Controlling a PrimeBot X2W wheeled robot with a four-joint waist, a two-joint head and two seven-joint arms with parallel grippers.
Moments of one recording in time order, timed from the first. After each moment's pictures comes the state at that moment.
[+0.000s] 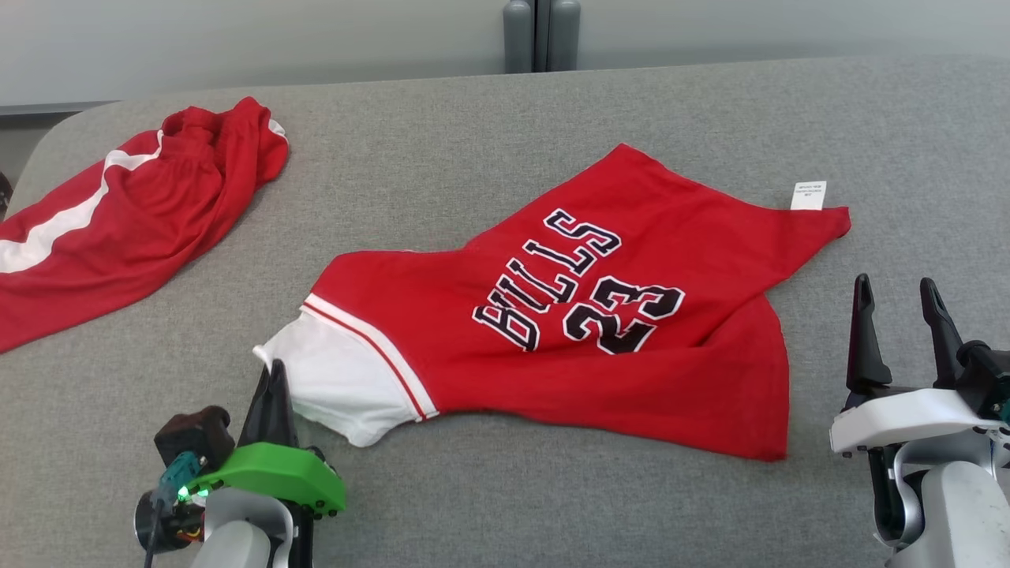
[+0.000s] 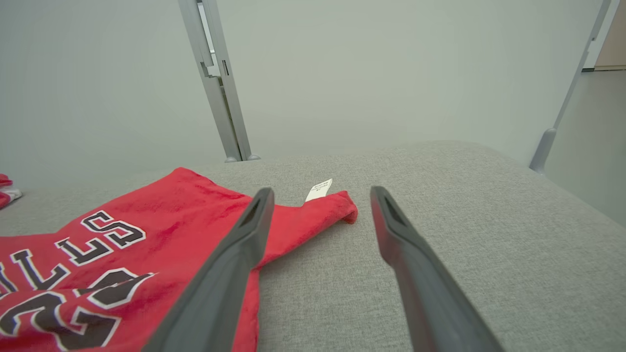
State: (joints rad) left arm -0.22 0.14 -0.27 0.46 -0.56 0.12 -0.26; right arm -0.17 -0.05 -0.22 0.24 0.09 0.13 -0.26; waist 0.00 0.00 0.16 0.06
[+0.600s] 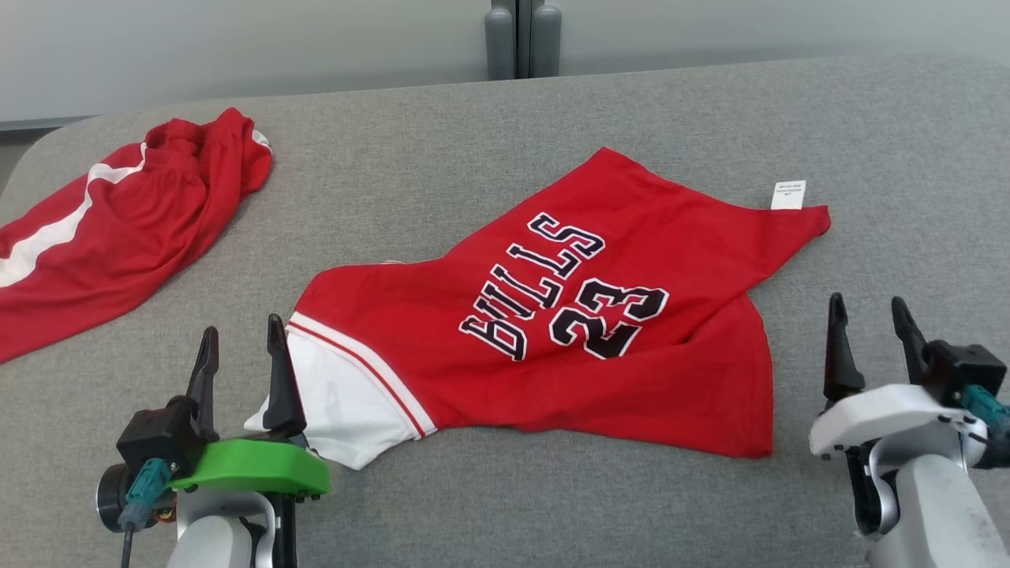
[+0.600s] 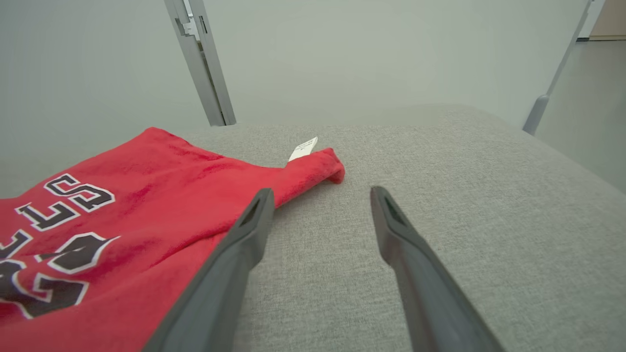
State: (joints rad) left arm -0.14 0.10 -0.13 0.23 -0.39 0.09 -0.26; right arm -0.21 -0.05 -0.22 0.40 0.07 0.13 -0.26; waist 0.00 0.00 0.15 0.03
